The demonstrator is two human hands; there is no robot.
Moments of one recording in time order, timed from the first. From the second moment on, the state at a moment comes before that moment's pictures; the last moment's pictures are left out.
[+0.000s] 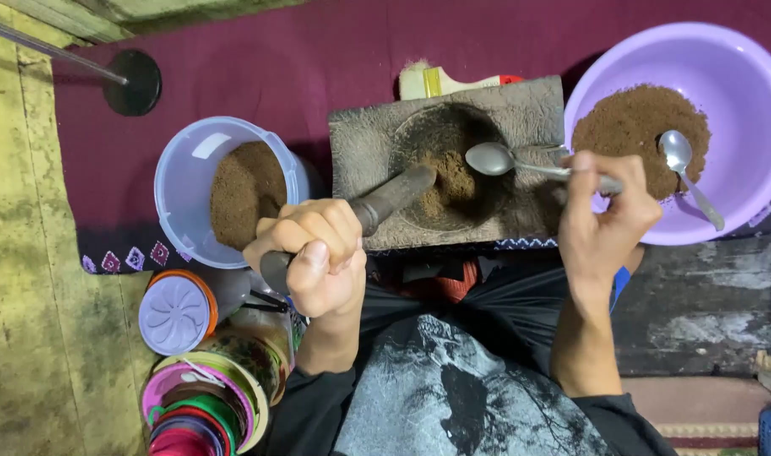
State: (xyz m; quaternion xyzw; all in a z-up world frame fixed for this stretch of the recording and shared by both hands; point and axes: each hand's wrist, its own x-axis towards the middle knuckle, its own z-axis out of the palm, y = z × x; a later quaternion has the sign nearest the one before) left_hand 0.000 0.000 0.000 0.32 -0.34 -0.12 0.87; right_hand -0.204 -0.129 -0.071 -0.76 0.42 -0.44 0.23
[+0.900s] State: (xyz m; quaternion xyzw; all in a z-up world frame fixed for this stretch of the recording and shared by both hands) left_hand 0.014 0.022 -0.008 0.29 -0.44 -0.10 0.84; right_hand -0.178 -0.128 -0.052 -0.97 0.21 -0.12 0.09
